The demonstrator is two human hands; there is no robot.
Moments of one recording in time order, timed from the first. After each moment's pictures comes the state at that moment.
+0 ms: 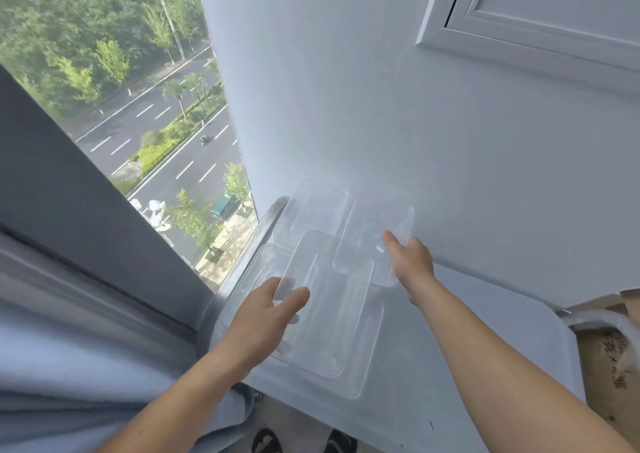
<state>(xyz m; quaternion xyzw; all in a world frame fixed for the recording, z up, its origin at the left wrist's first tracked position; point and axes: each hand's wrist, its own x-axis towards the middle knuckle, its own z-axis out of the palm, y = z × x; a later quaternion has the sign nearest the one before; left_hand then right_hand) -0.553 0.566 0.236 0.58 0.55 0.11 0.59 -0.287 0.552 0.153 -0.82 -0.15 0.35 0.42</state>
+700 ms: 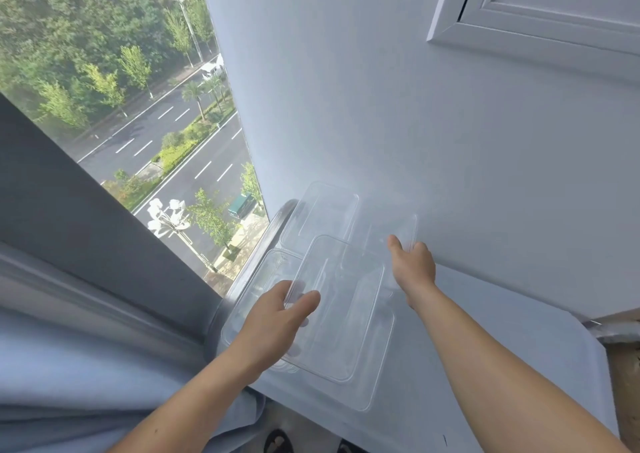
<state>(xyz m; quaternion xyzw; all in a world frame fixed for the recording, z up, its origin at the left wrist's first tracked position) -0.540 0.569 0.231 0.57 0.56 0.11 0.60 -0.290 0.568 0.133 -0.85 -0.14 0.33 0.40</state>
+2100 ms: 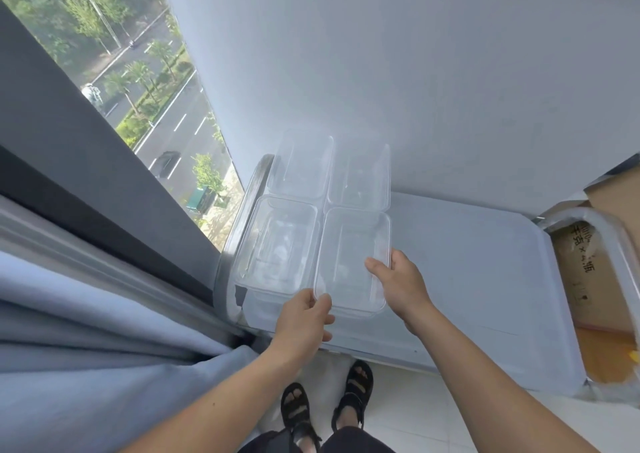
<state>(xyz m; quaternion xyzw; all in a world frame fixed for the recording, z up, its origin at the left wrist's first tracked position) -0.575 0.491 0.170 0.54 0.55 0.05 0.64 -0.412 0.431 0.157 -0.81 -0.15 0.39 0.42</state>
